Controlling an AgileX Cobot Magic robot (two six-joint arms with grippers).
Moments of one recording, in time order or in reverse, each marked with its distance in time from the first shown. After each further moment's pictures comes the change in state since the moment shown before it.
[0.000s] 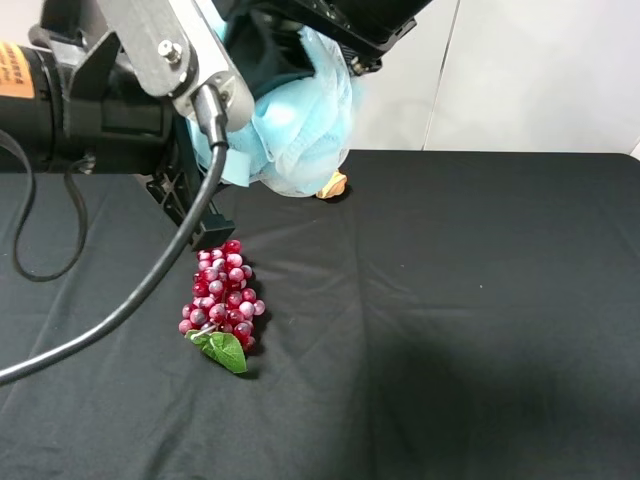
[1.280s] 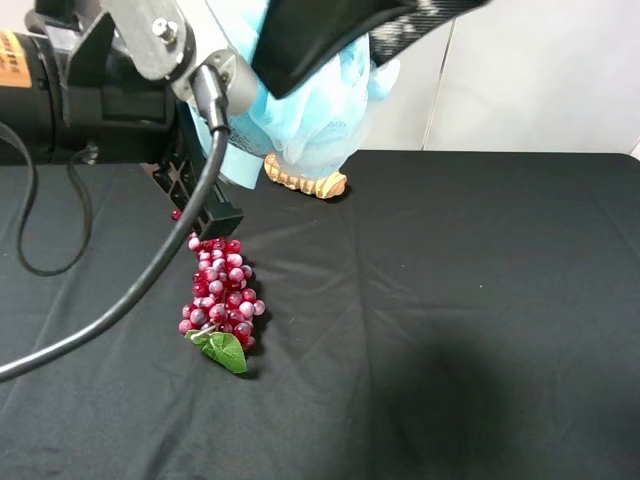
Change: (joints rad) left arm -0.008 0.000 -0.001 0.000 -0.053 -0.001; right arm 0.003 -0.116 -0.109 -0.141 0.300 0.041
